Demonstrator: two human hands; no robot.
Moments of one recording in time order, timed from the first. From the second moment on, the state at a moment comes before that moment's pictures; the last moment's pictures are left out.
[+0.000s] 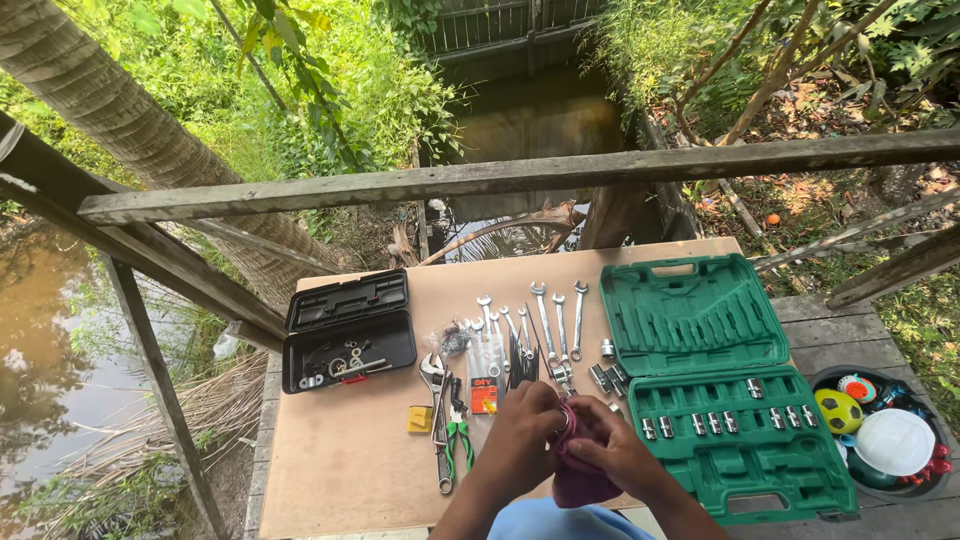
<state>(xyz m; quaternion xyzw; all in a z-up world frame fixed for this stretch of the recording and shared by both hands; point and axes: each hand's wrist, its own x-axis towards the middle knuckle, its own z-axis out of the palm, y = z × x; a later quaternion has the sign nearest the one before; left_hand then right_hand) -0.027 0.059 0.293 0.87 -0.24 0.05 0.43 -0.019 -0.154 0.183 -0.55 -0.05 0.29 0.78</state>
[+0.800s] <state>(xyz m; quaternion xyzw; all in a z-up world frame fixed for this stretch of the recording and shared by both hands) -0.035 0.032 0.202 0.68 0.03 -0.05 0.73 -0.031 -0.148 0.179 -0.68 -0.04 0.14 0.72</state>
